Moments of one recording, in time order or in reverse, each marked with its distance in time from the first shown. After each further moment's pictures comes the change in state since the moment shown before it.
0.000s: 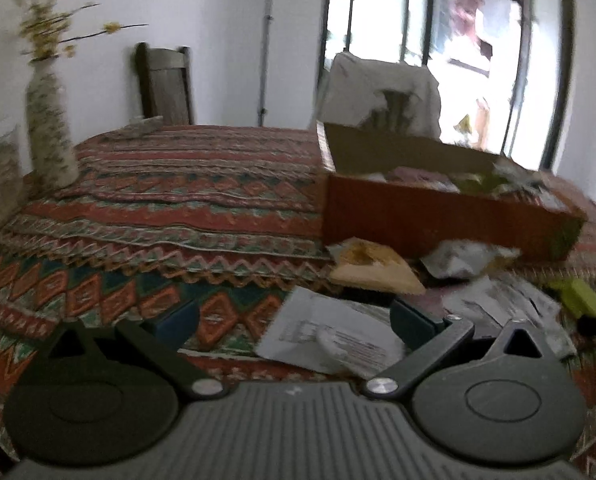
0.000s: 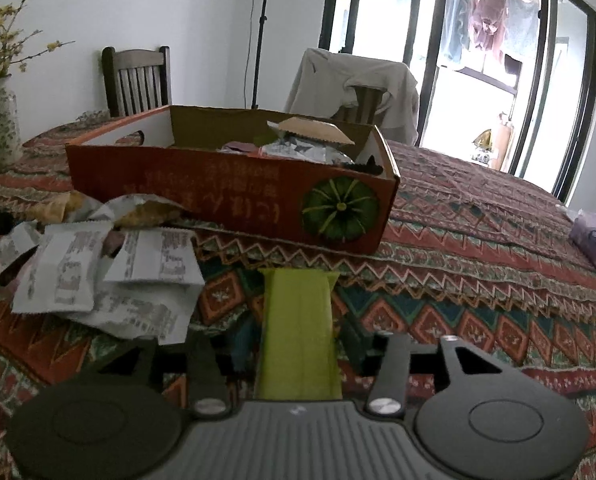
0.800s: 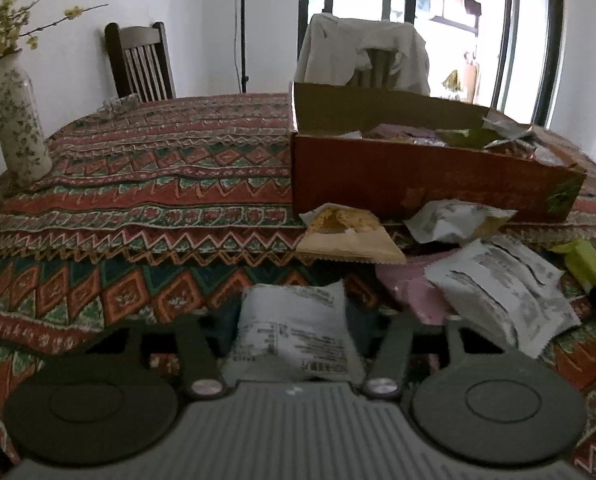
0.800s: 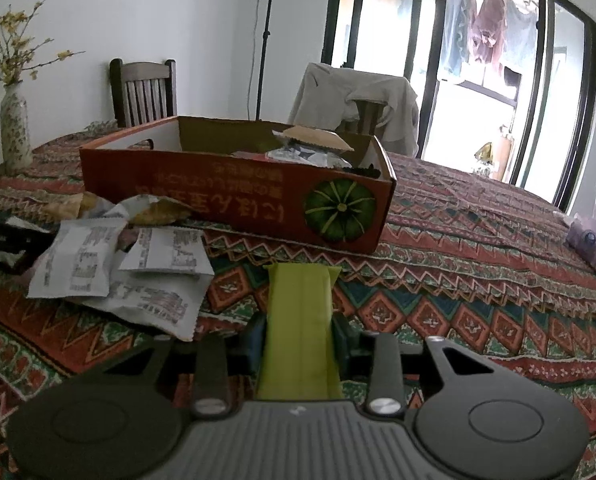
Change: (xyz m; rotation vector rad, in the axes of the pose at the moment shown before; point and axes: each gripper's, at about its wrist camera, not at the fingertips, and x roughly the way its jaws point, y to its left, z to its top) left arm 0.013 -0.014 -0.003 0.031 0.097 -0.012; right arm -0.013 0.004 -0.012 -0.019 -0.066 -0.005
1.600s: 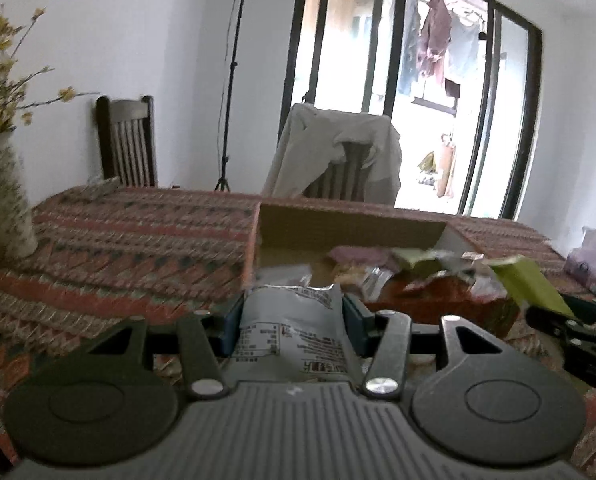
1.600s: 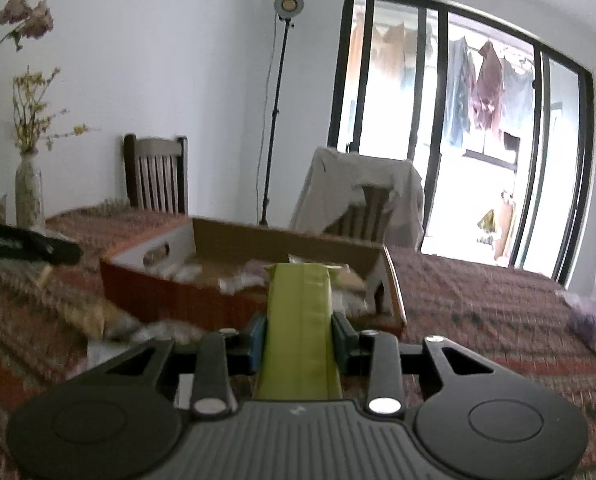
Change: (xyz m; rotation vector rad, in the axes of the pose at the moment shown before) left arm -0.042 -0.025 0.065 -0.048 -0.243 -0.088; right arm -0.020 0.011 0.073 -0.010 -0.248 0.021
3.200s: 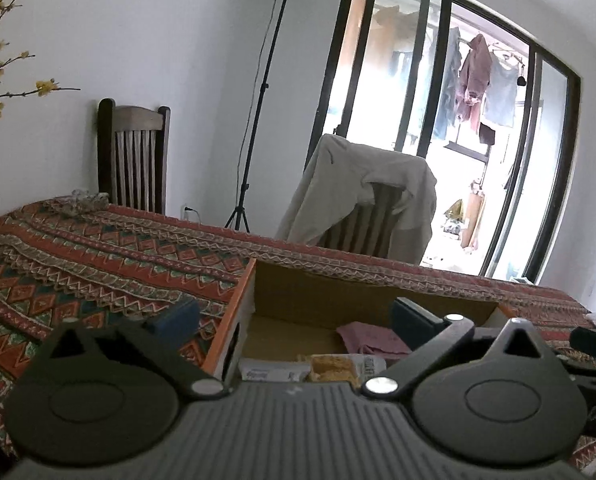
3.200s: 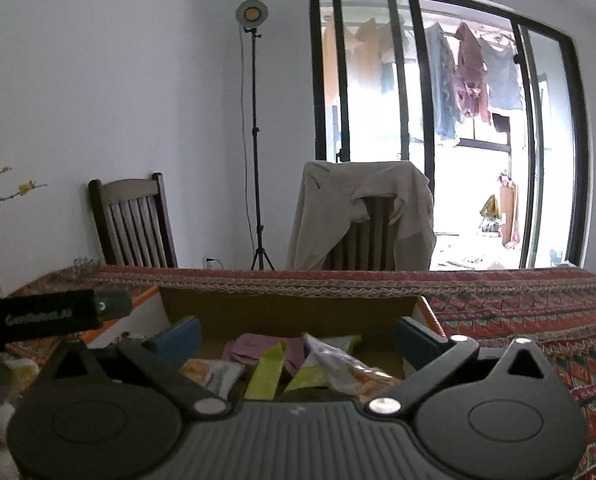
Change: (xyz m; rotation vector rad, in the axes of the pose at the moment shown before) left arm 0.121 -0.004 0.039 -0.120 -0.103 0.072; right arm 0.129 -0.014 0.043 0.160 -0.034 -0.001
